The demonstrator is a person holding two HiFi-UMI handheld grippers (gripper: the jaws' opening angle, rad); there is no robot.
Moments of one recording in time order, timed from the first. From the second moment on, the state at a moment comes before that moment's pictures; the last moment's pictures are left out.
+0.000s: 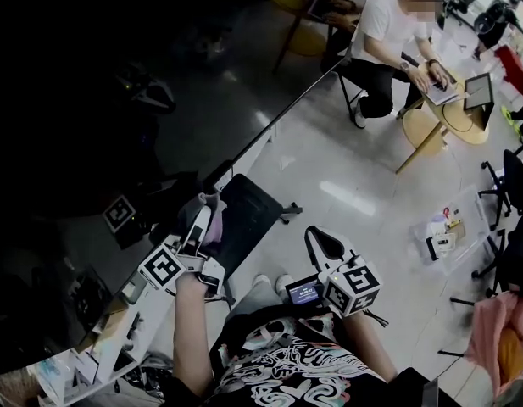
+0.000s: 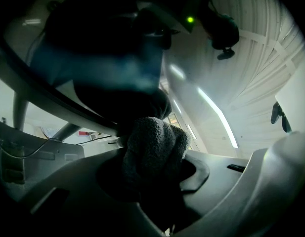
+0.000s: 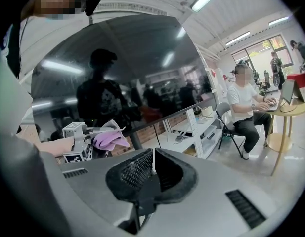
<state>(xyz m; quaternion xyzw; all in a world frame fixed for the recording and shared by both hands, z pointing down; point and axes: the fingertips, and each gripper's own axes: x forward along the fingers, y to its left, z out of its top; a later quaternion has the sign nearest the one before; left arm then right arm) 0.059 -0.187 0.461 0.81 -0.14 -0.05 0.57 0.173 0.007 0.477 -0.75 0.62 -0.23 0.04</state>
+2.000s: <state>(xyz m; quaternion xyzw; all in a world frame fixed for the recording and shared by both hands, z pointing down) 0.152 -0.185 0.457 0.80 -0.10 -0.07 0.59 0.234 0.057 0.456 -0.82 0.53 -0.21 0.03</state>
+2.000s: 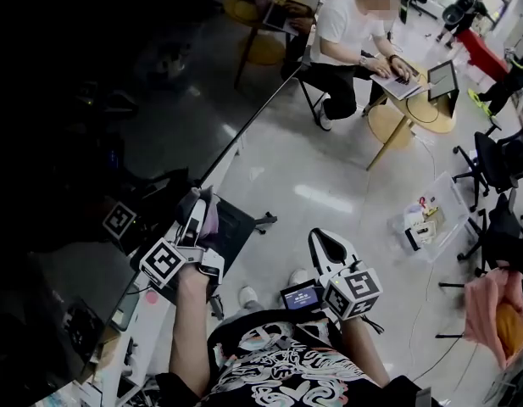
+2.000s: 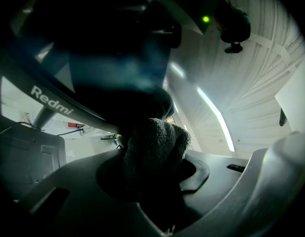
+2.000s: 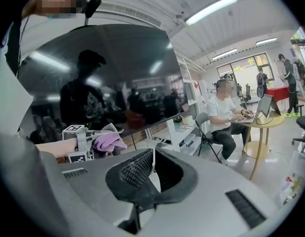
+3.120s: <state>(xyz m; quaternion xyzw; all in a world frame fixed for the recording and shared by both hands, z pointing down) 0.199 -0.189 0.464 0.82 -0.13 -0.06 0.56 0.322 0.033 0.425 -0.79 0.61 -0.12 -0.02</state>
